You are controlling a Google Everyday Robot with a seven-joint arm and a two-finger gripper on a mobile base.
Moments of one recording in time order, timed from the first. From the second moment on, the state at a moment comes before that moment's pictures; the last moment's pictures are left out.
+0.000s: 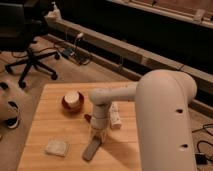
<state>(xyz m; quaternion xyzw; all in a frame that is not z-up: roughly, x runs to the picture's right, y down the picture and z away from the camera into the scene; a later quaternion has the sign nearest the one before) -0.039 0.277 0.790 -0.41 0.40 0.64 0.52</state>
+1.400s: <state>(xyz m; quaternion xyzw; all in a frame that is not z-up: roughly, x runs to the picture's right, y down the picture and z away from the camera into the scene) -0.074 0.096 0.728 -0.30 0.30 0.68 0.60</state>
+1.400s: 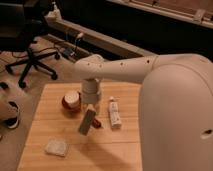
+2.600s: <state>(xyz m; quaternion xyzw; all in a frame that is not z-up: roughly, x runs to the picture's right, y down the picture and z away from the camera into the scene) -0.150 -0.064 0.737 -0.16 0.18 0.71 0.66</state>
